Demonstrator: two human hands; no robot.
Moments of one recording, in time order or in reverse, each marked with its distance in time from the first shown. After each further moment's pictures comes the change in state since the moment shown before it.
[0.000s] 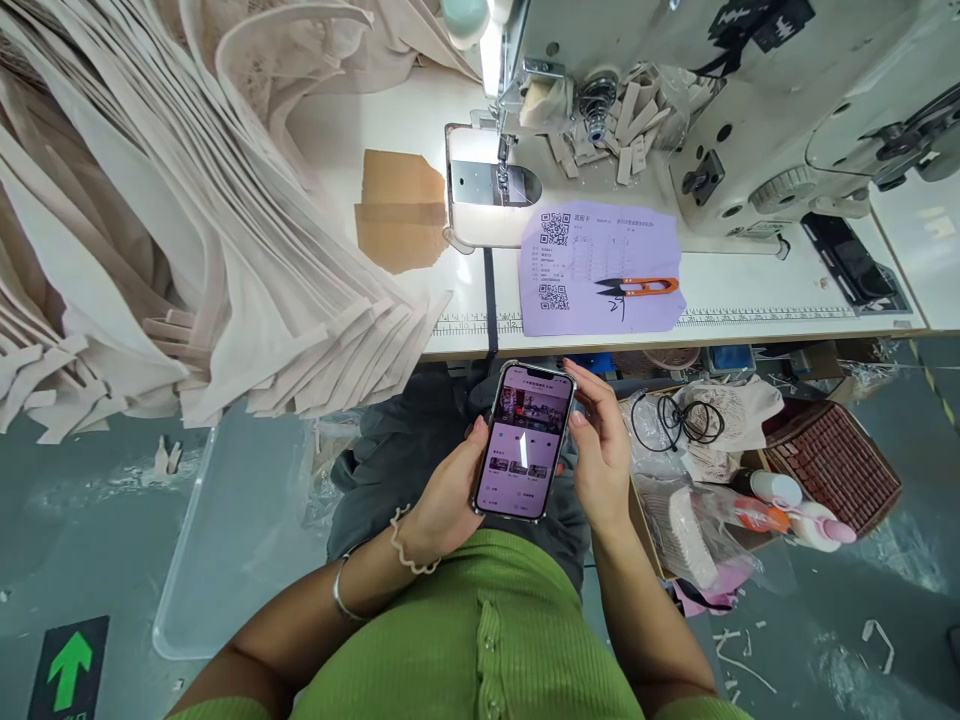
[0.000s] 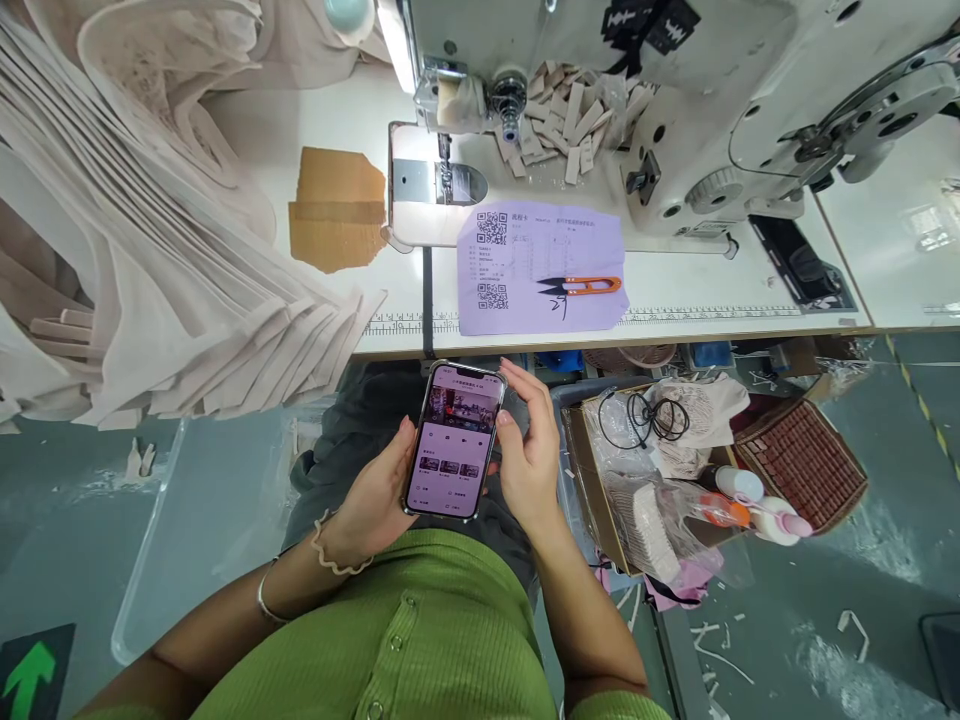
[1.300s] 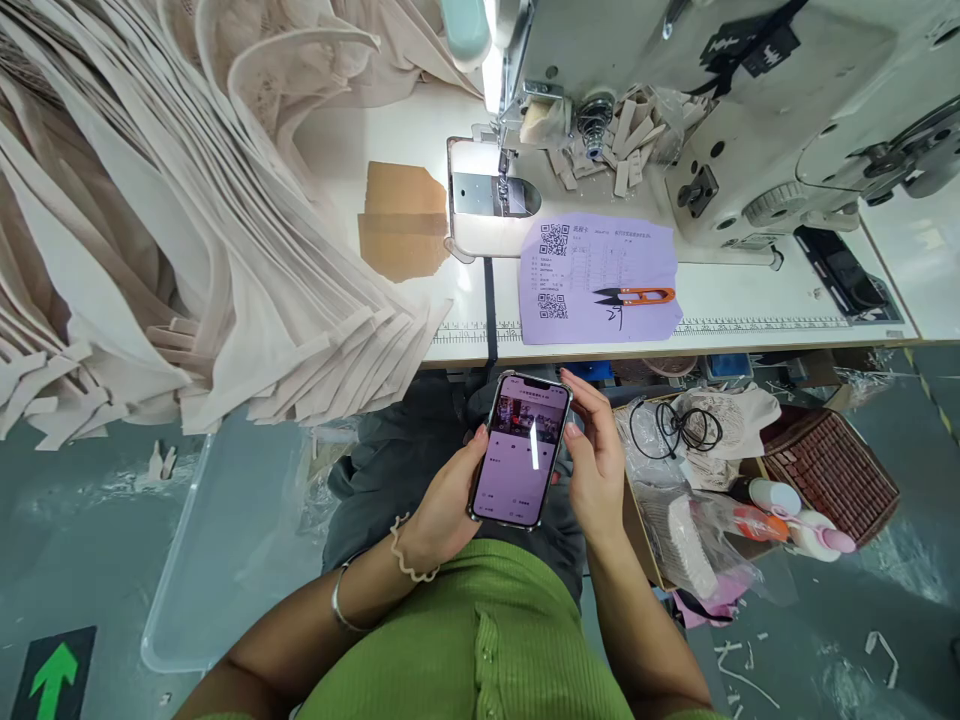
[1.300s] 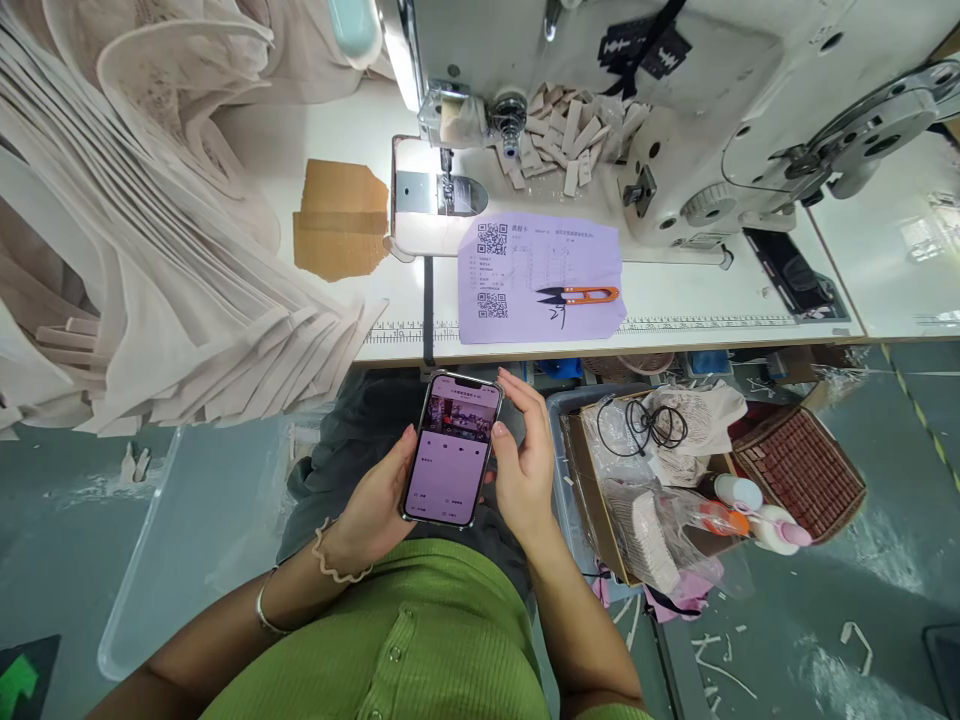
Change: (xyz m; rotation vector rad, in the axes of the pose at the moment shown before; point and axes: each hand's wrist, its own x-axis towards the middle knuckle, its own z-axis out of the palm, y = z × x) left_hand 0.003 -0.006 -0.010 -0.001 0.112 -0.022; right_hand -0.003 0.000 0.003 0.025 0.003 0.005
